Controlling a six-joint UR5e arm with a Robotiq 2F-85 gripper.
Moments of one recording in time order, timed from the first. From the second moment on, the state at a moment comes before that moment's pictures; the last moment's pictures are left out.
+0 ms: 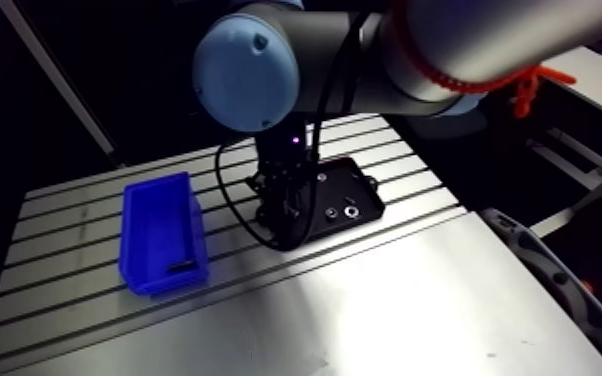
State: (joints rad) arm -0.38 -1.15 1.91 -2.17 -1.63 -2.26
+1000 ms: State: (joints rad) arm -0.38 -1.15 1.91 -2.17 -1.63 -2.26
